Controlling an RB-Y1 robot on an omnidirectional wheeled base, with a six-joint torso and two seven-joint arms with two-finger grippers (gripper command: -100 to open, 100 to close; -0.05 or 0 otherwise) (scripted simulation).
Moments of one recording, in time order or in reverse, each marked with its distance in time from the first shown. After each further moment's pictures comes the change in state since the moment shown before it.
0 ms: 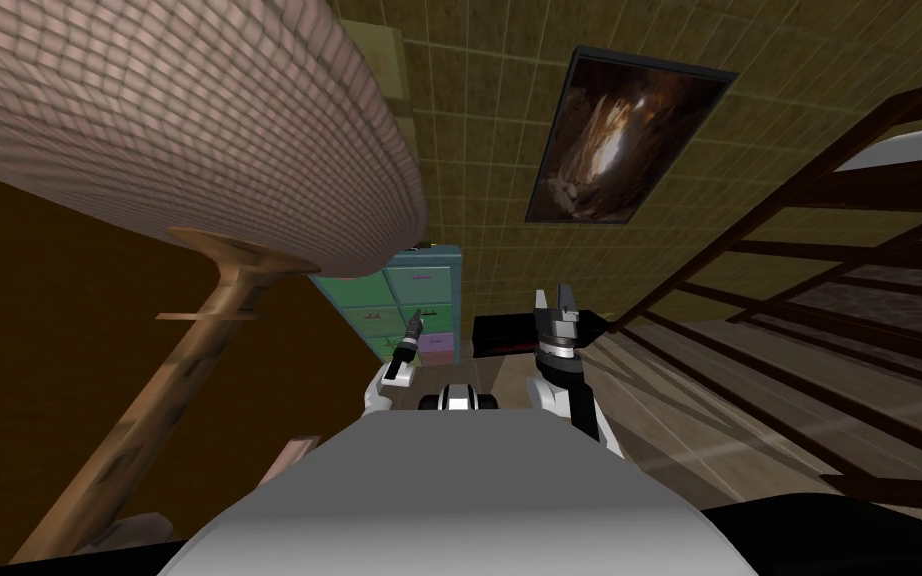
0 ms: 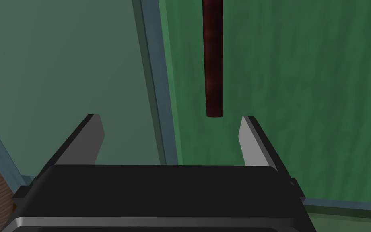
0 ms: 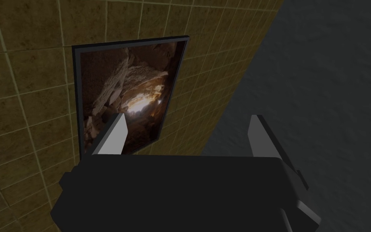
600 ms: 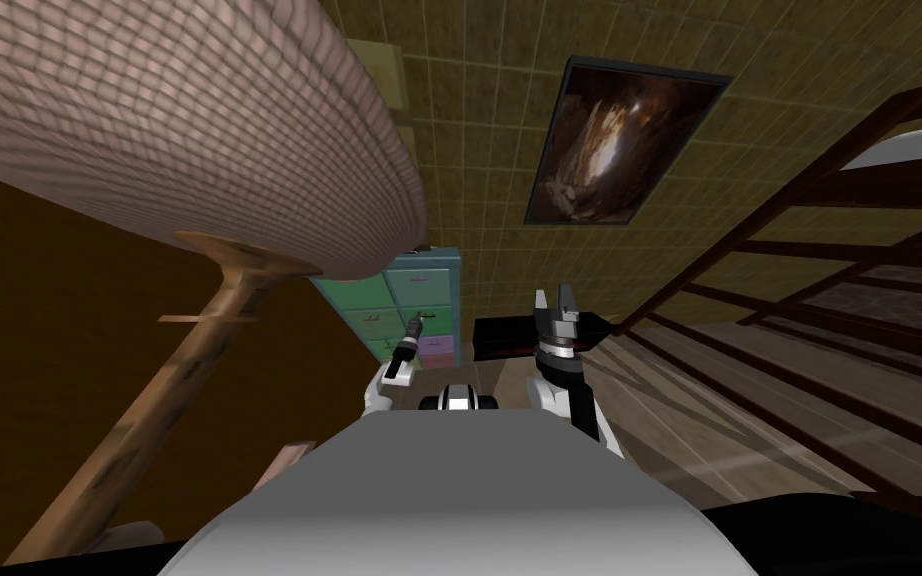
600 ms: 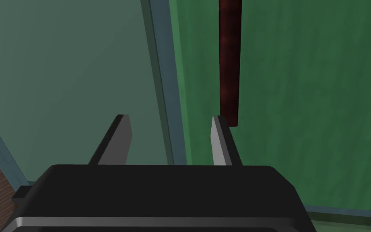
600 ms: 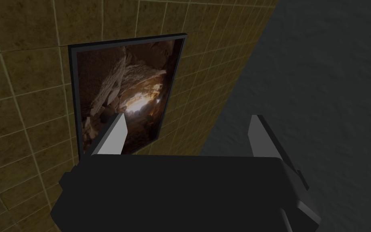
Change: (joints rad) left arm 0.002 -0.004 0.002 -0.018 -0.001 0.029 -0.001; right arm 0.000 0.000 0.000 0.000 0.000 0.000 0.000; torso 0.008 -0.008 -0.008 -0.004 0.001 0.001
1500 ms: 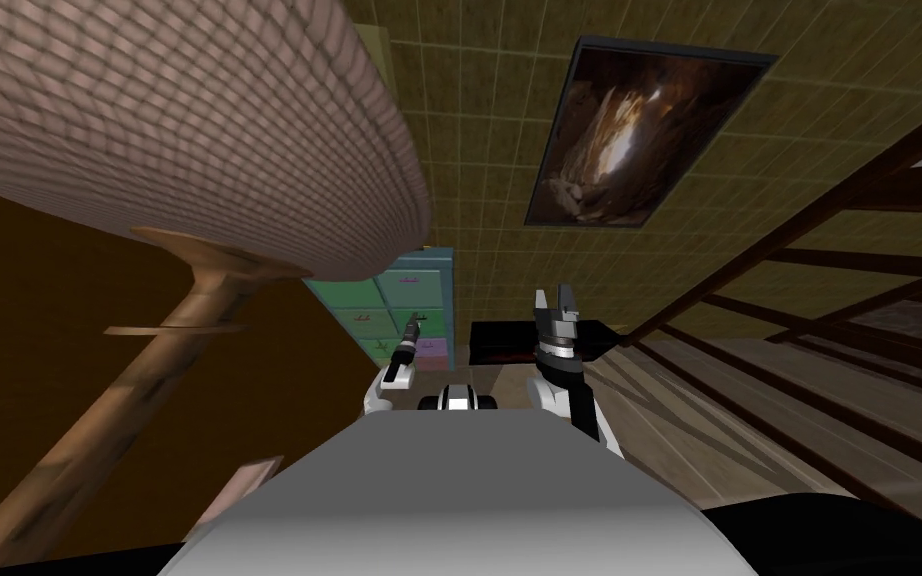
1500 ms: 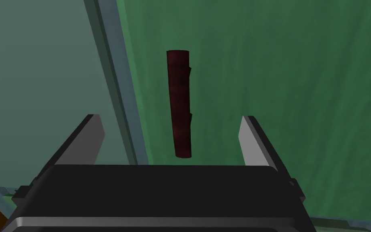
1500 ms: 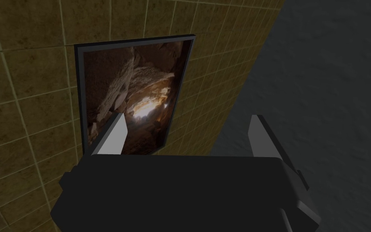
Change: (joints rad) left arm 0.009 -0.037 0.054 0.059 0.029 -0.013 -0.003; right arm 0.000 0.000 0.000 0.000 0.000 0.000 0.000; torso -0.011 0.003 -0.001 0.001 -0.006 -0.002
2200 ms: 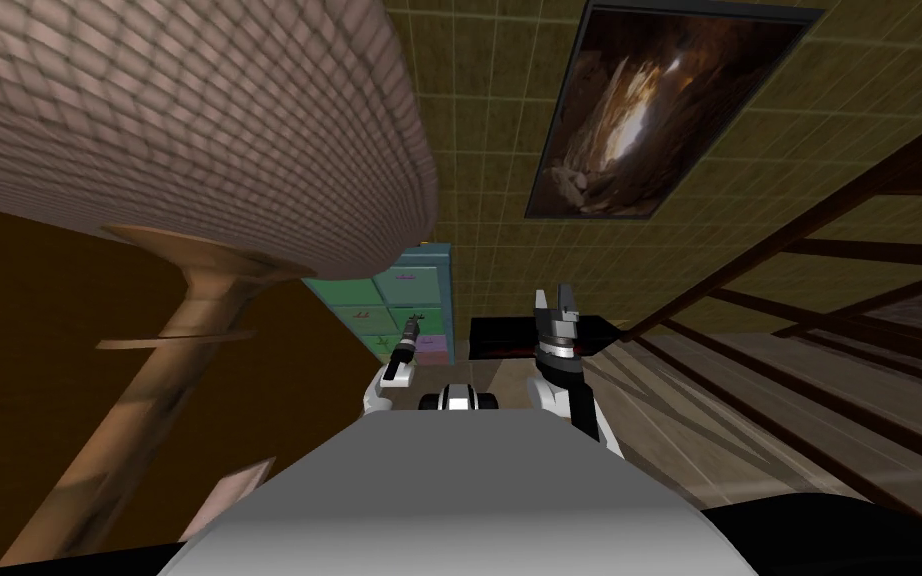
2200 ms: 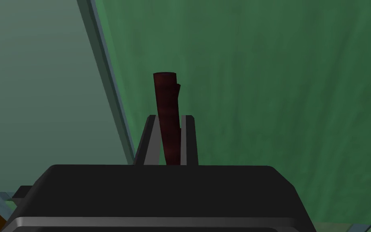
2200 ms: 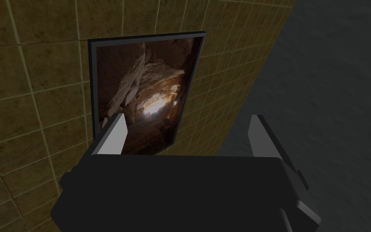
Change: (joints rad) left arm -0.003 0.001 0.004 -0.029 -0.001 0.032 0.001; right arm 0.000 0.000 0.000 0.000 0.000 0.000 0.000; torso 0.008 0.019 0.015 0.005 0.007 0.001
